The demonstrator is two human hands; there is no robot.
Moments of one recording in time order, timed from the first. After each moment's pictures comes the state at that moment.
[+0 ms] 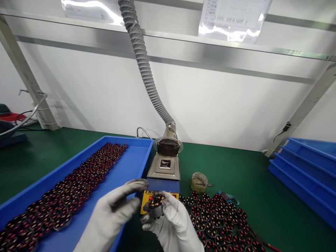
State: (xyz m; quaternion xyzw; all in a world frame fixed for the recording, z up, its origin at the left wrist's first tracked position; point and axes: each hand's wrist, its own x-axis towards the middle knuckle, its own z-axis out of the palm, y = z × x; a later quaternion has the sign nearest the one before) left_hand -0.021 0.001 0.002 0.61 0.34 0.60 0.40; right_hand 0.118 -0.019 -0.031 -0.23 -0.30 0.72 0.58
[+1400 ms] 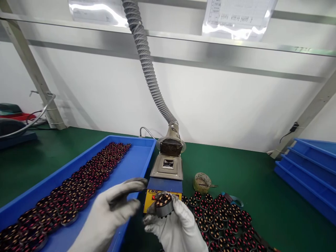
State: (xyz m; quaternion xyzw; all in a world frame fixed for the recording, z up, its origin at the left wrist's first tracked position) left_hand -0.026 -0.003 0.011 0.55 0.36 0.60 0.46; right_hand 0.118 -0.023 -0.031 -0.17 -0.25 0.78 0.55
